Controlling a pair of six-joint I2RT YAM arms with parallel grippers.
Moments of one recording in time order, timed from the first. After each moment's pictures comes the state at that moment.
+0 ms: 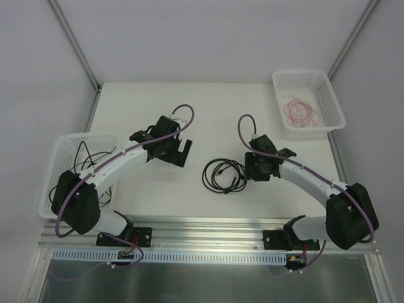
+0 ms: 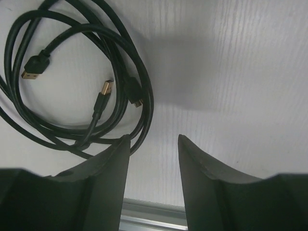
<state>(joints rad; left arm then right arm) -0.57 1.41 1.06 -0.66 -0.06 -0.16 0.52 1.32 0.82 -0.65 0.05 0.50</state>
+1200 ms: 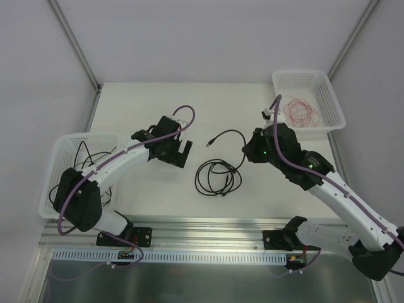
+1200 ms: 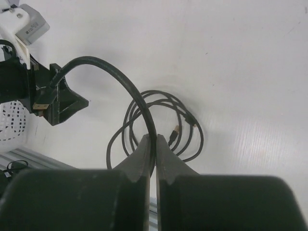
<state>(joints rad) -0.57 1.44 1.06 -0.68 -0.06 -0.17 0.75 1.02 1.12 -0.70 0.22 0.57</state>
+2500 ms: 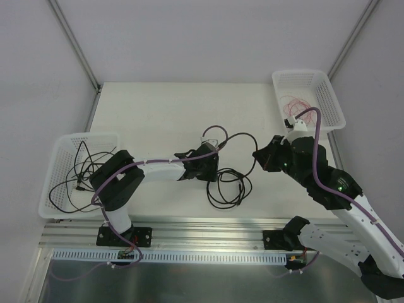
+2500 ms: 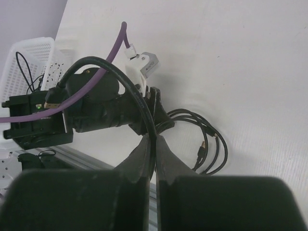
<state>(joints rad) -0.90 1.75 0.97 -0.15 -0.04 -0.66 0.75 0.77 1.09 -0.76 0.20 0.59</state>
